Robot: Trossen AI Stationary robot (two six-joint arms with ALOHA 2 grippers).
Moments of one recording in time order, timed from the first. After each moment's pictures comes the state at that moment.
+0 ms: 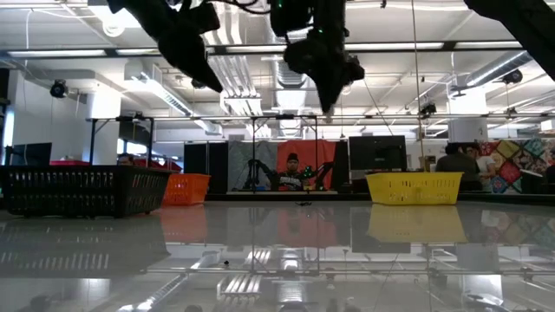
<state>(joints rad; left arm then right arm) 0.29 1.22 1.05 -0.55 -0.12 0.25 -0.29 2.06 2.12 -1.54 0.09 0.40</state>
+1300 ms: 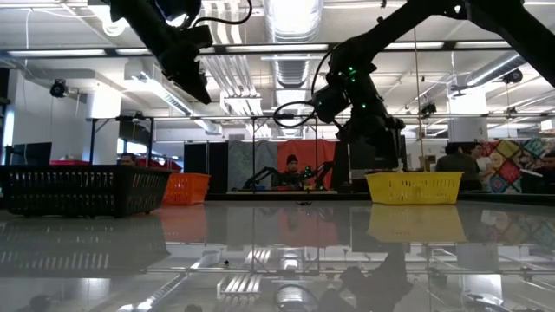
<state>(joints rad) 0.45 1.22 1.05 -0.61 -0.12 0.25 -0.62 2.05 1.68 -1.50 0.11 0.08</state>
